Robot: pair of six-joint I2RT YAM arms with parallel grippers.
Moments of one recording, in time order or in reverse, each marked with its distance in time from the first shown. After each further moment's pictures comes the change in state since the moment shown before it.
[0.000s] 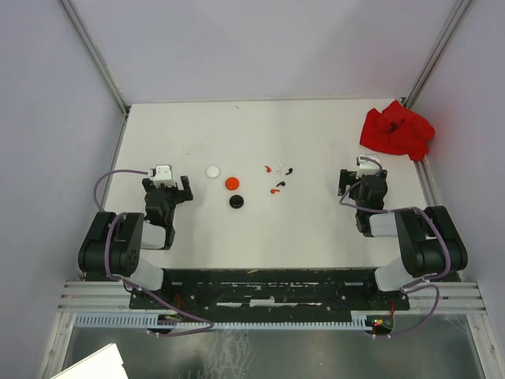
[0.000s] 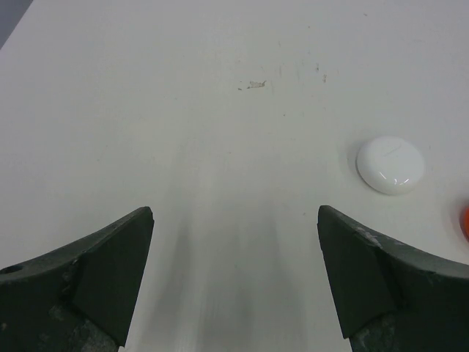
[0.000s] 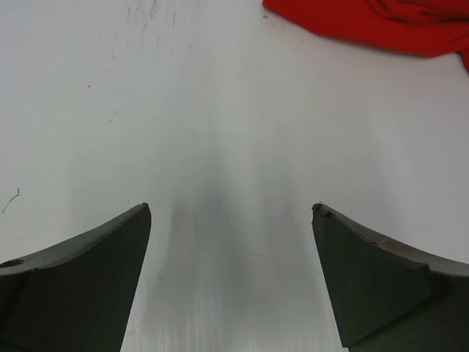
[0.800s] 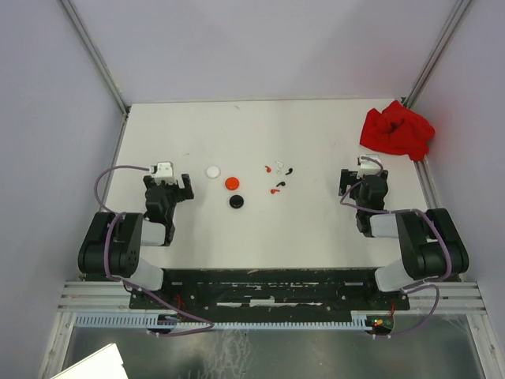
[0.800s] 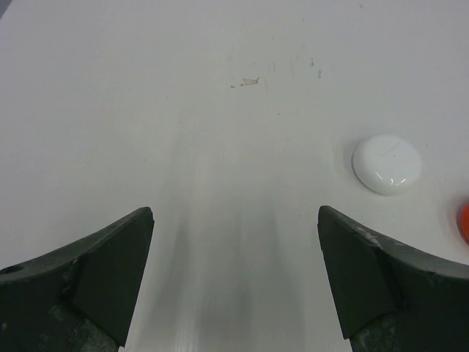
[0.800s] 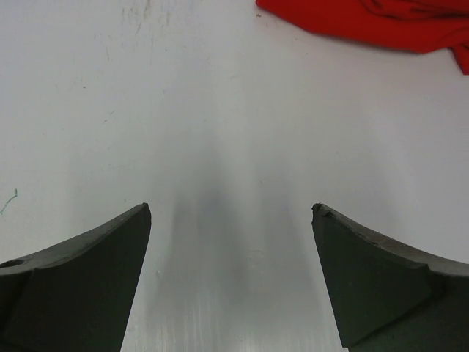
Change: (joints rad) left arm 0.000 -0.001 0.010 -0.021 0.005 0.000; right arm 0.000 -0.003 0.000 -0.002 0.005 0.003
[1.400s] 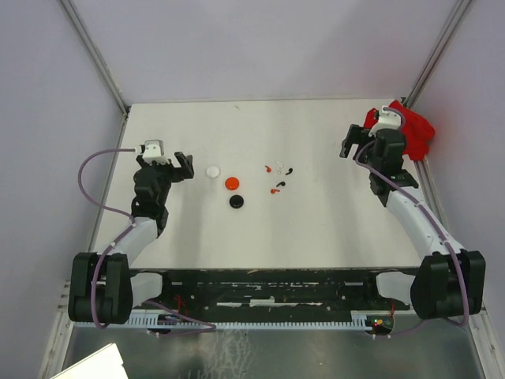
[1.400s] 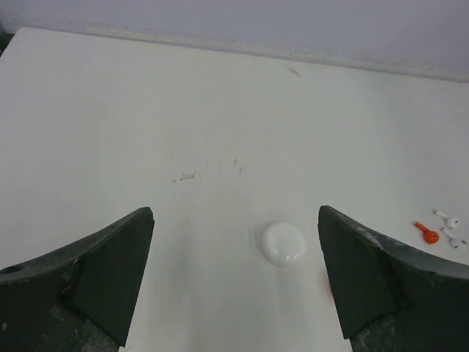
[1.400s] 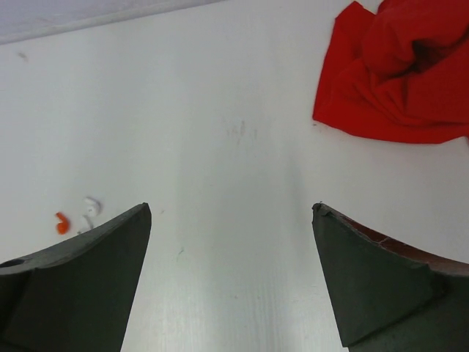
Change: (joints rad) left arm -0.007 -0.330 0.200 -0.433 0.107 -0.136; right arm 0.001 -0.252 0.524 -0.777 -0.079 0.210
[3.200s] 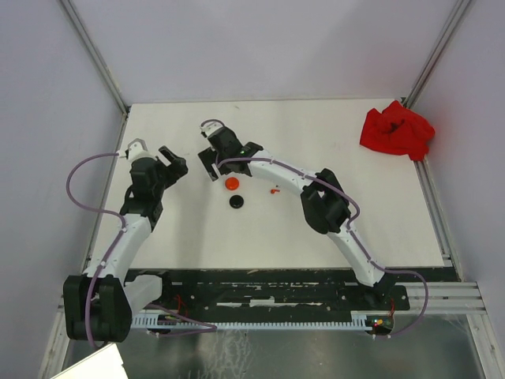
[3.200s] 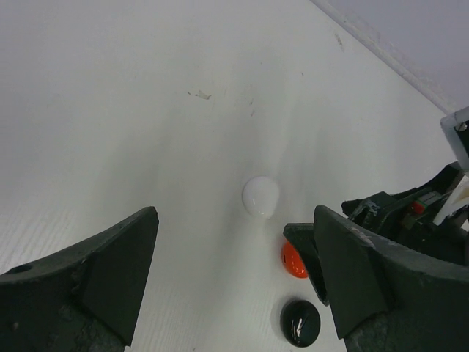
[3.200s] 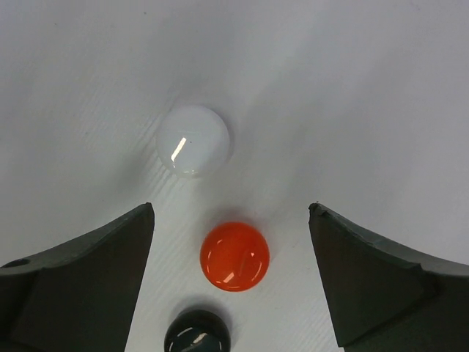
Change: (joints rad) left arm 0.000 -0.106 0.207 -0.608 -0.122 -0.433; right arm 0.760 1.124 1.243 -0.534 0.037 -0.035
